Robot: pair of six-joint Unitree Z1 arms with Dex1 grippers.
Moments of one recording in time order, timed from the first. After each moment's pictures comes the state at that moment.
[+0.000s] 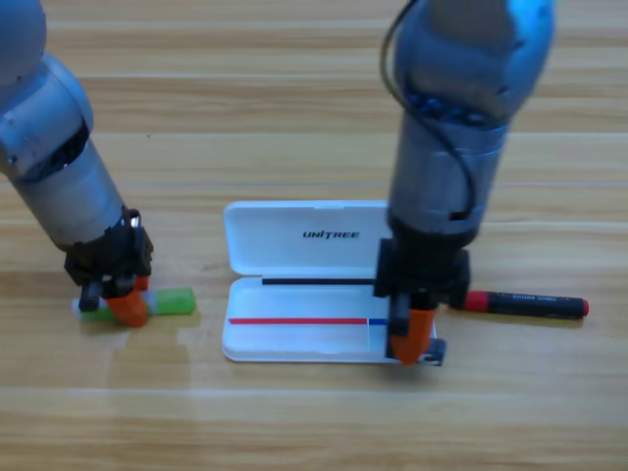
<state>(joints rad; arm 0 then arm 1) -0.53 1.95 -1.10 0.56 0.01 0.89 0.94 2.23 -1.93 1.29 0.18 -0.53</state>
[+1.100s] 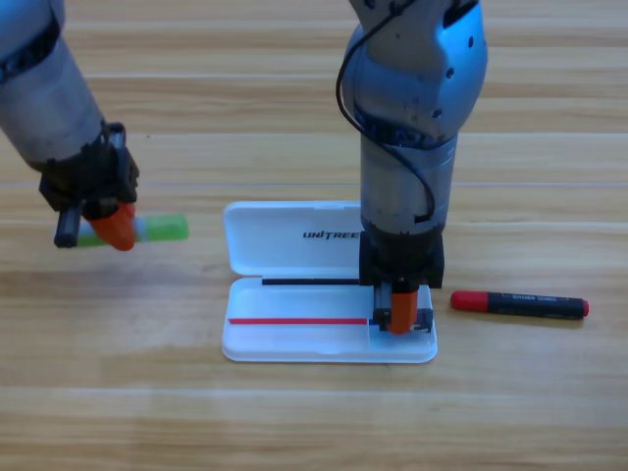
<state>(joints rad) -0.56 1.84 -1.34 0.84 0.07 0.87 0.95 2.35 -2.06 1.30 0.00 -0.58</state>
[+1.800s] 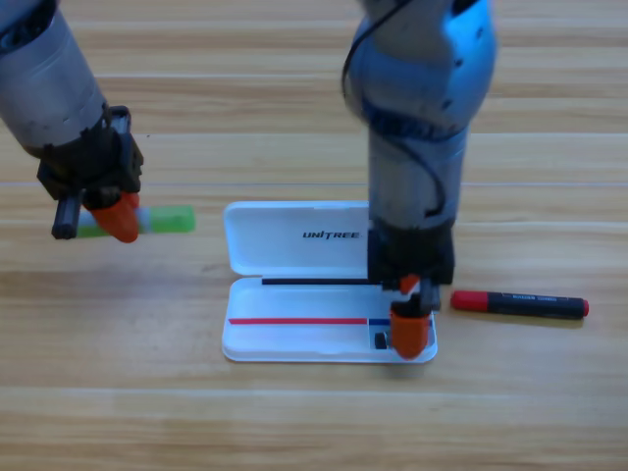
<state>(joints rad) -0.62 1.80 -1.39 0.92 0.09 0.85 0.95 2.32 -2.05 1.33 0.01 -0.58</state>
